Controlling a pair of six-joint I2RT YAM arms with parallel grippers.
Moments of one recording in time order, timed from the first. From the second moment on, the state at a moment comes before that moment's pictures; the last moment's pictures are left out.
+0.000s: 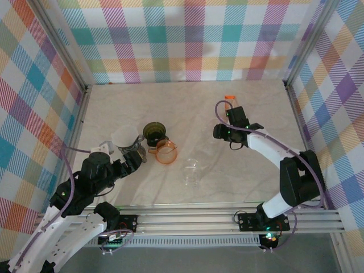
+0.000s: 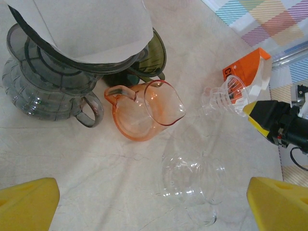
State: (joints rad) left arm -0.58 0.50 0.80 -0.92 -0.12 -0.92; right arm 0.36 1.55 1.01 -0.40 -0.02 0.49
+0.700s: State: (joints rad) left arm -0.58 0.52 0.80 -0.92 -0.11 -0.92; right arm 0.34 1.69 1.09 -0.40 -0.08 0.49
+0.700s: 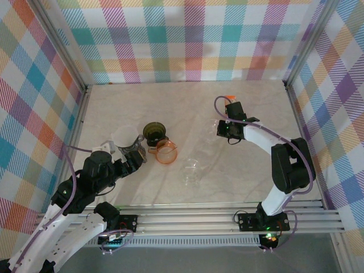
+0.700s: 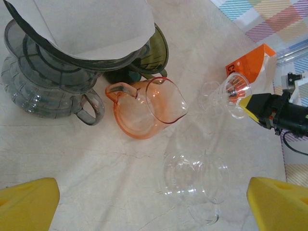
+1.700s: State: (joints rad) left arm -0.58 0.53 0.78 -0.85 -0.07 -0.91; right arm 0.57 1.27 1.16 -0.86 -0.35 0.46
